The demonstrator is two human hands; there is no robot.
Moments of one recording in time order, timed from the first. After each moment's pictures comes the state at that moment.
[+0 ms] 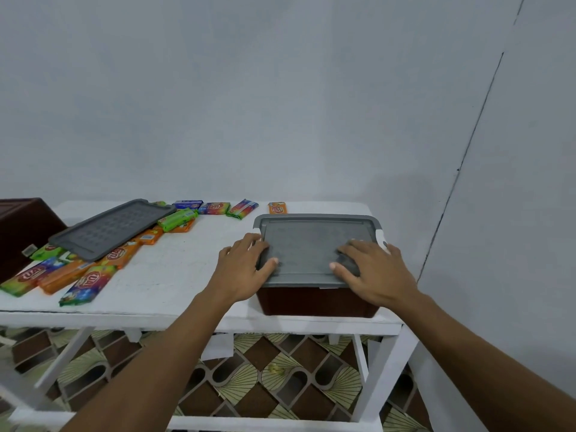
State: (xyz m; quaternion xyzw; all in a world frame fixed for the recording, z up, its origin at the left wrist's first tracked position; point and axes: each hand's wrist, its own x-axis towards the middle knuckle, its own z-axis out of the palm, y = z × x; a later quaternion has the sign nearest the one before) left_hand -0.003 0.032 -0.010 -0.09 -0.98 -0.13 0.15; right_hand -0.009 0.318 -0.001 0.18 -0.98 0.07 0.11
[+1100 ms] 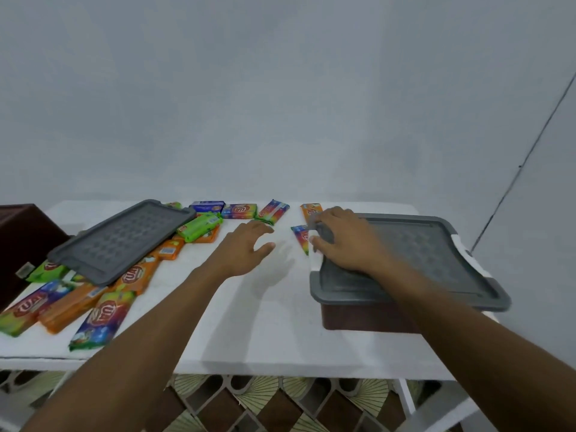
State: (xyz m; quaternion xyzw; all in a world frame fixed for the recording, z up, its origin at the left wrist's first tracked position) left_hand -0.139 -0.115 -0.012 -0.14 -0.97 -0.21 0.07; right_hand -0.137 0.136 0.029 0.24 -0.95 0.15 0.11
